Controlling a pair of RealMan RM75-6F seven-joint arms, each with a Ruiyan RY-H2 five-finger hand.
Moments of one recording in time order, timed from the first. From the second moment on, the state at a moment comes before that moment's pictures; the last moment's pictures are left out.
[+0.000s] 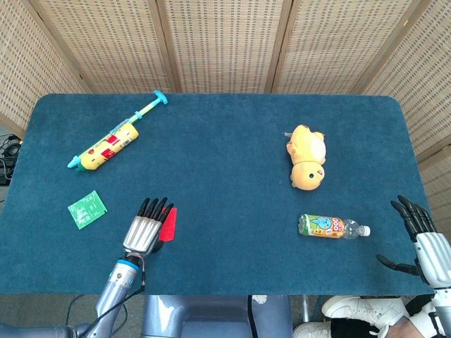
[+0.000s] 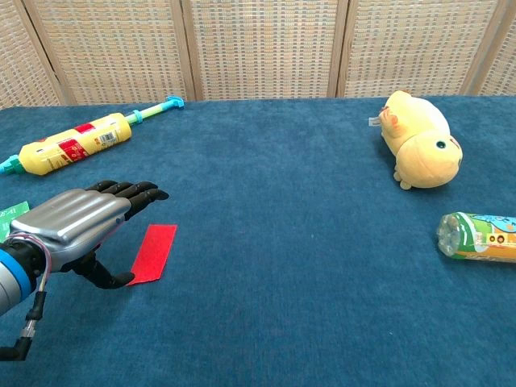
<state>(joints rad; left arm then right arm) -0.48 -1.74 -0.04 -1.58 1.15 1.24 0.80 0.10 -1.03 0.02 -1.55 -1.62 1.52 0.44</state>
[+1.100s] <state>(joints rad) -0.47 -1.84 -0.04 -1.44 1.15 1.25 0.84 0.10 -1.03 0.01 -1.55 -1.63 1.52 0.45</state>
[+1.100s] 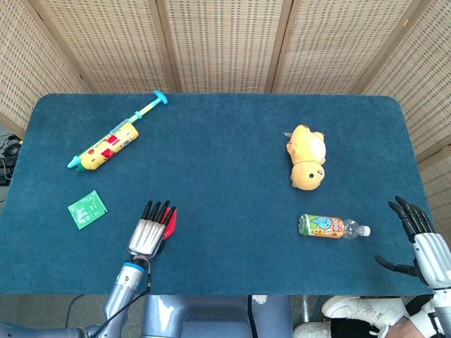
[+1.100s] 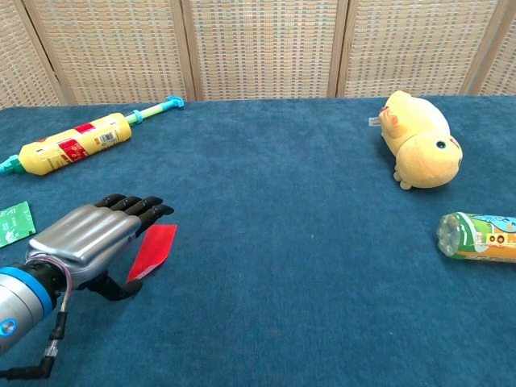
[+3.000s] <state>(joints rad) -0.46 -1.80 -0.05 -1.47 1.18 1.22 0.75 0.10 -1.03 0.00 -1.56 -1.64 1.51 0.45</state>
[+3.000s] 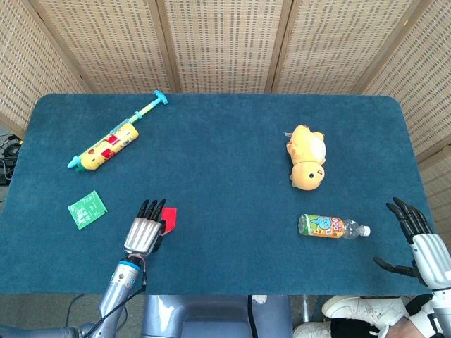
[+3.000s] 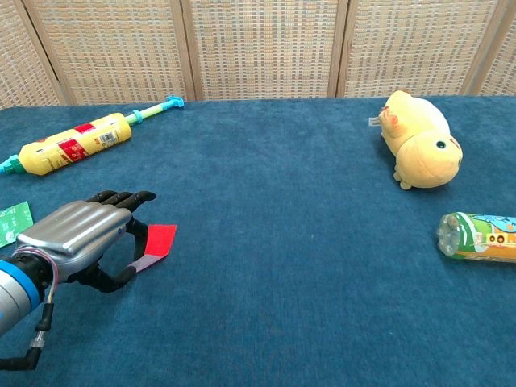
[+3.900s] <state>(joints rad) -0.49 -1.77 -0.11 -1.47 1.16 1.21 0.73 0.11 -1.03 0.00 -1.55 -1.63 1.50 0.45</state>
